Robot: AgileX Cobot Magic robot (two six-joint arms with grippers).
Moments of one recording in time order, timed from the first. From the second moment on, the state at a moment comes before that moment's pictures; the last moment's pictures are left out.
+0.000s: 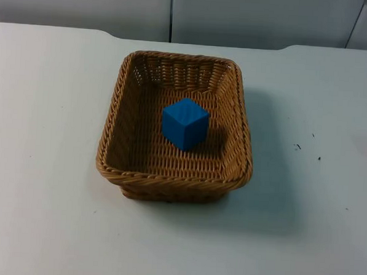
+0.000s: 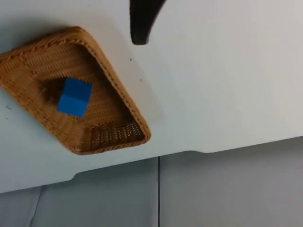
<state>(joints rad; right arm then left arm) 0.63 0.45 -0.54 0.05 0.63 -0.08 -0.23 0.26 -0.55 -0.18 0.77 0.15</state>
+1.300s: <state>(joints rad) 0.63 0.00 -0.52 0.00 1.08 -0.03 -0.23 0.01 -0.52 0.03 1.07 0.02</state>
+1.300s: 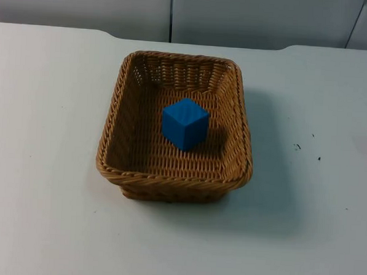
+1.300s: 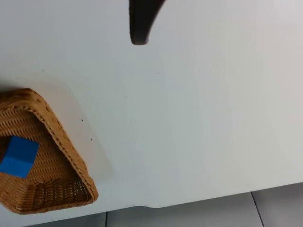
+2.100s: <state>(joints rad) 0.63 0.00 -0.52 0.00 1.08 -0.02 -0.23 0.00 -0.51 0.02 1.08 0.05</state>
